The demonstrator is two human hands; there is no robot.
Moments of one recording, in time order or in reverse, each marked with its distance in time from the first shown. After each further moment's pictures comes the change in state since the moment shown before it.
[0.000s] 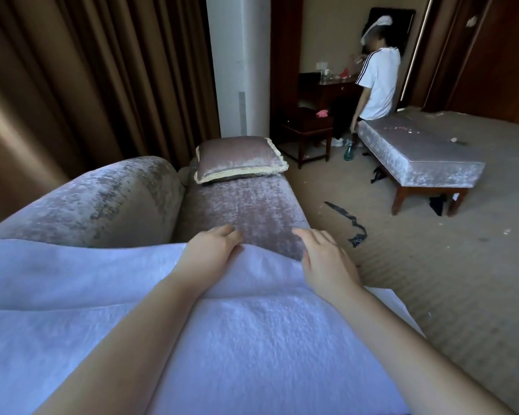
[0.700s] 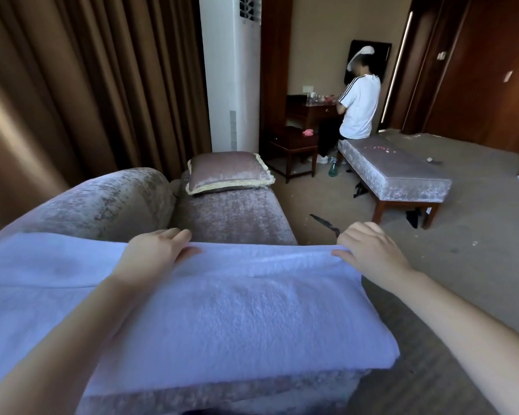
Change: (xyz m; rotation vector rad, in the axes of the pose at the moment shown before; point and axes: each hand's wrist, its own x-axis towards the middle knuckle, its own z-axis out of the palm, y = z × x) left_hand -0.062 -0.019 -0.059 0.114 0.342 0.084; right_hand -0.036 0.091 -0.088 -0.418 0.318 -0.421
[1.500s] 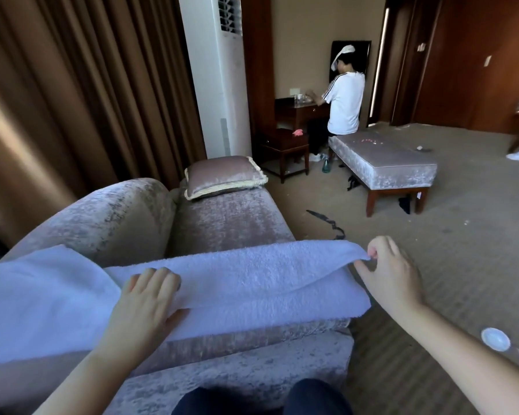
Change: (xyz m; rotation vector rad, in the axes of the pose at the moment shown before) left_hand -0.095 0.085 -0.078 0.113 -0.080 0.026; right_hand -0.107 -0.057 -0.063 0.182 0.170 0.654
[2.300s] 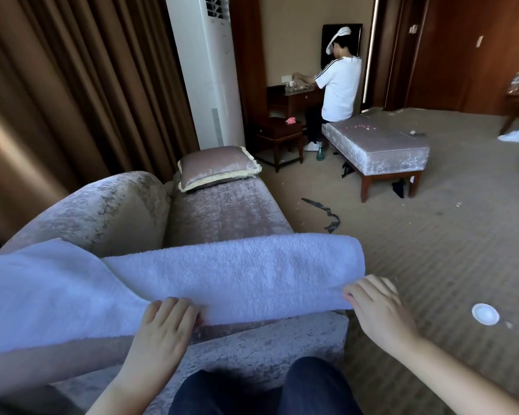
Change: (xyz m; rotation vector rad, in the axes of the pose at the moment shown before) left_hand -0.044 0.055 0.015 -0.011 -0.011 0.052; right_hand -0.092 0.015 0.003 -0.061 -0.047 -0.412
